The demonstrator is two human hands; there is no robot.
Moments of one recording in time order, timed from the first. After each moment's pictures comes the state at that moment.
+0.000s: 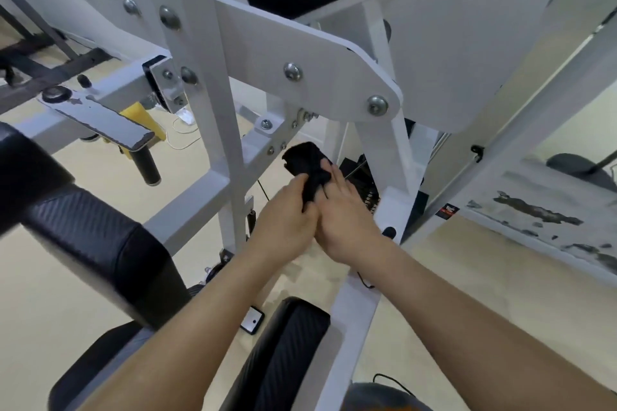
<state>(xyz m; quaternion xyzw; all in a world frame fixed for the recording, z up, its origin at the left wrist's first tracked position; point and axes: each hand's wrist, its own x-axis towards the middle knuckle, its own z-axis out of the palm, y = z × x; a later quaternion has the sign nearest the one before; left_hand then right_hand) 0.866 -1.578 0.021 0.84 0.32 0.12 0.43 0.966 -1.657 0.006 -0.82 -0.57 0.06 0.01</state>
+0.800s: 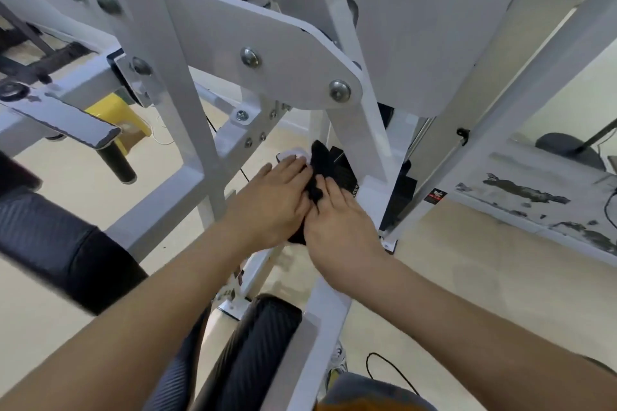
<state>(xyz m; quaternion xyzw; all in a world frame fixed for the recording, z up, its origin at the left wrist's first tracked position) 0.891 -1.566 0.008 0.98 0.17 -0.02 0.13 0.947 -1.697 0.028 -0.84 -0.54 0.04 -0.07</state>
